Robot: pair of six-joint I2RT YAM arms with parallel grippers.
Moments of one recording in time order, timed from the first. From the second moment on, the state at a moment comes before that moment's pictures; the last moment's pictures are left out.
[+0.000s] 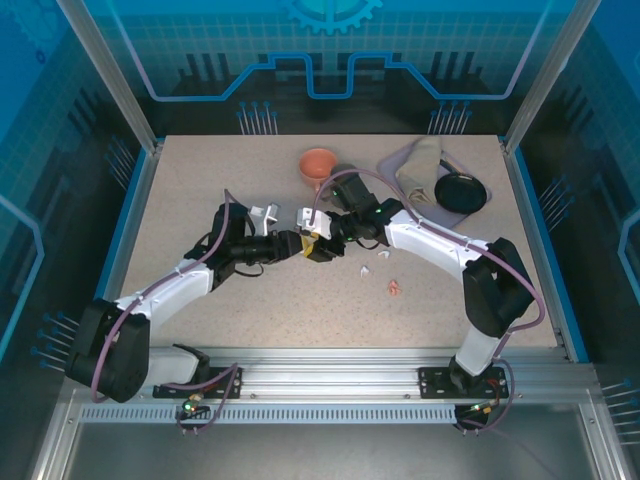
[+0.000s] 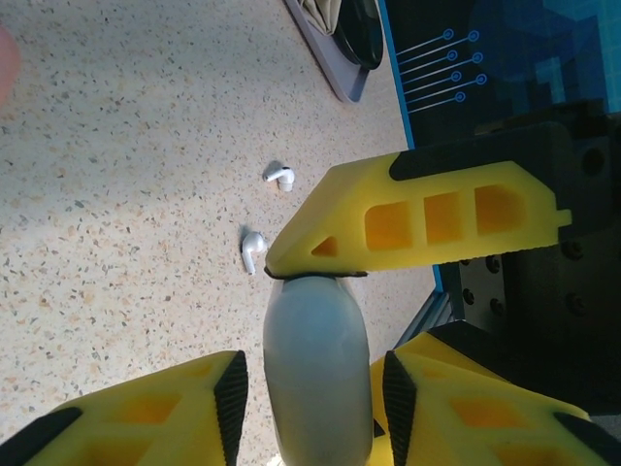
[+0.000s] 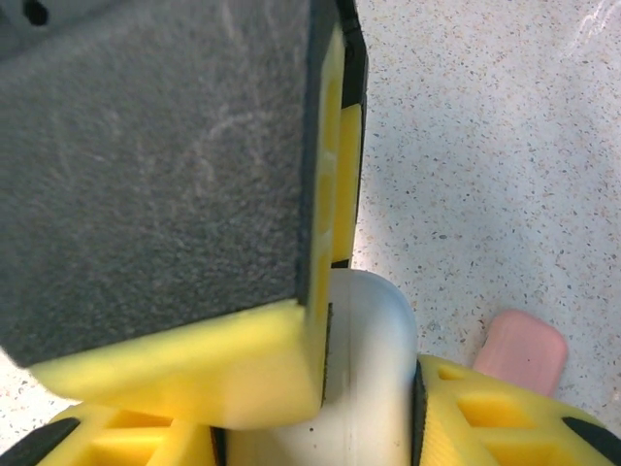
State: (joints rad) left arm -0.32 1.29 0.67 0.05 0.73 -0.74; right arm 0.67 1.73 1.31 -0.48 -0.54 -0.68
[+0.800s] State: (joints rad) left arm -0.33 1.22 0.68 0.03 0.66 -0.63; right arm 0.65 1.61 1.26 -0.48 -0.56 -0.61
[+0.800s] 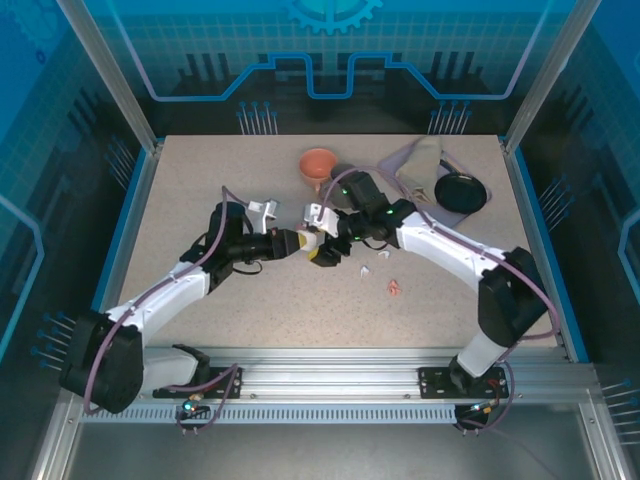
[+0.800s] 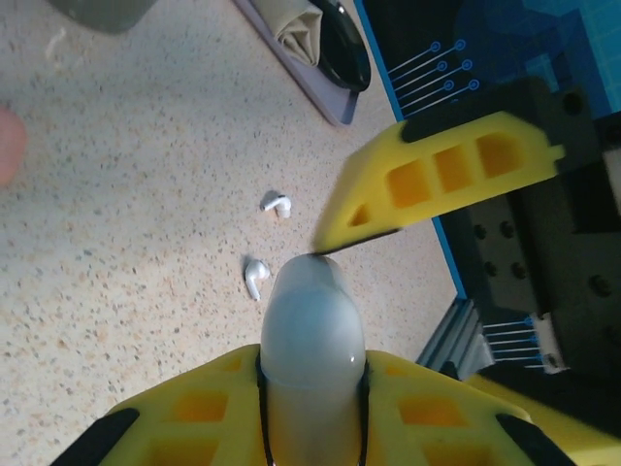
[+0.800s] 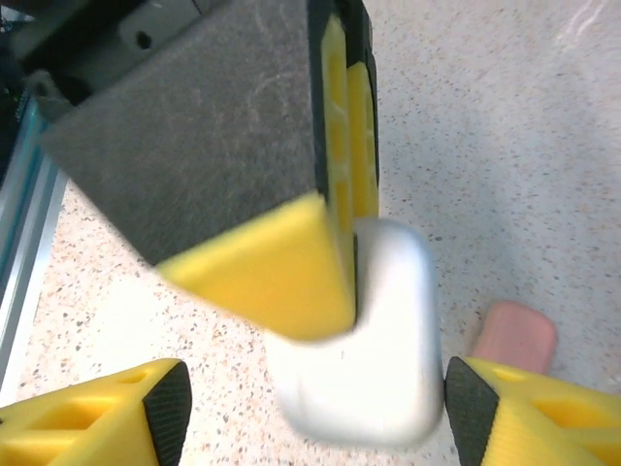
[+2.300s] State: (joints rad) left arm -0.47 1.00 0.70 -0.02 0.69 0.39; right arm 0.73 1.07 0.77 0.00 -0.36 -0.69
